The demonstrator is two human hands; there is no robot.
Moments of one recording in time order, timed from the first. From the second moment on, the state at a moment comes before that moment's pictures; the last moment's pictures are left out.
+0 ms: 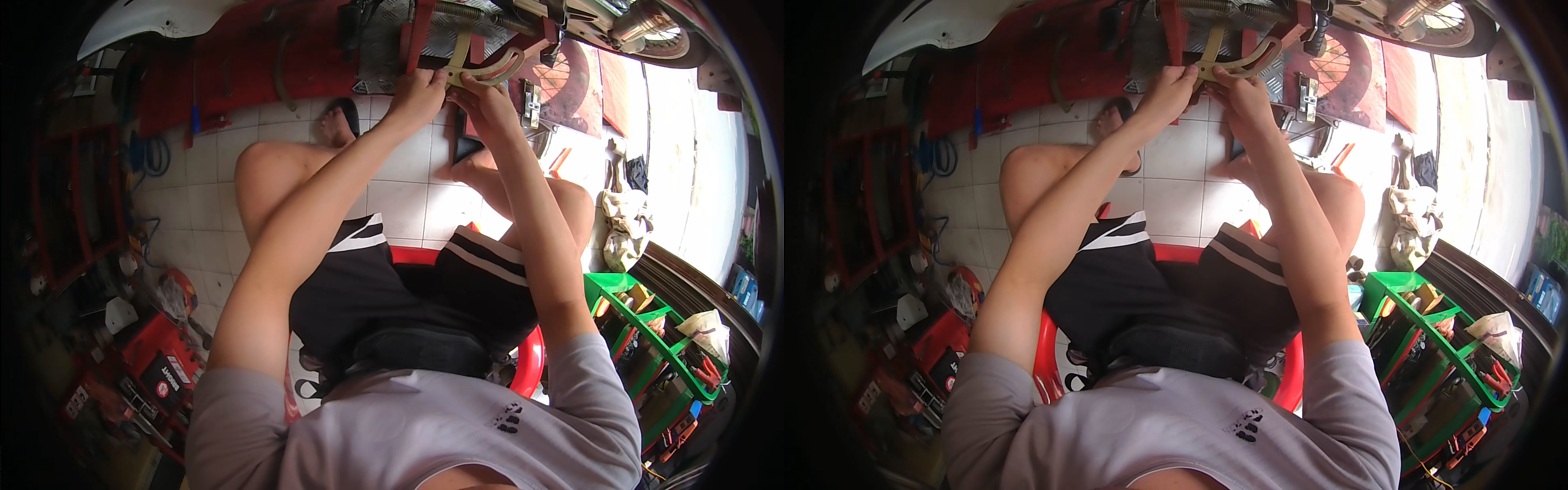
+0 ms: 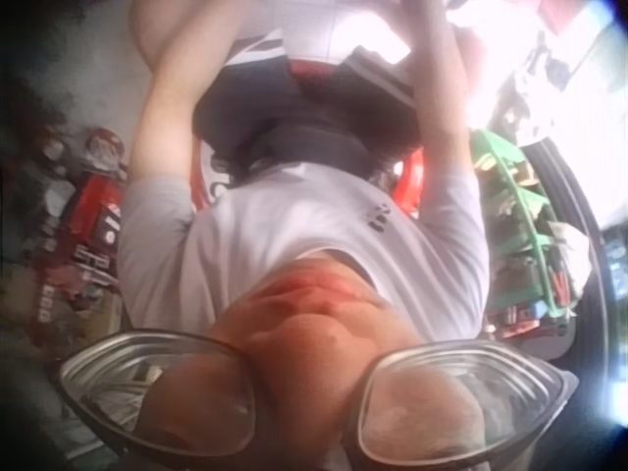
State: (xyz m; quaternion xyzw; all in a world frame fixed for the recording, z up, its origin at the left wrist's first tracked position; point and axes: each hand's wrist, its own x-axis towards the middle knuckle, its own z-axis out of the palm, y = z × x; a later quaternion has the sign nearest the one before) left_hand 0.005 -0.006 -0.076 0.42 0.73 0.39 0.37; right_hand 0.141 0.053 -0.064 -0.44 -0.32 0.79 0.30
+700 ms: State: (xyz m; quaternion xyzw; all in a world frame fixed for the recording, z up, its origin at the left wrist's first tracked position) left_hand -0.070 -0.035 0.024 0.54 0.77 0.06 0.34; right_hand 0.143 0.057 -0.073 -0.45 -0.41 0.76 0.24
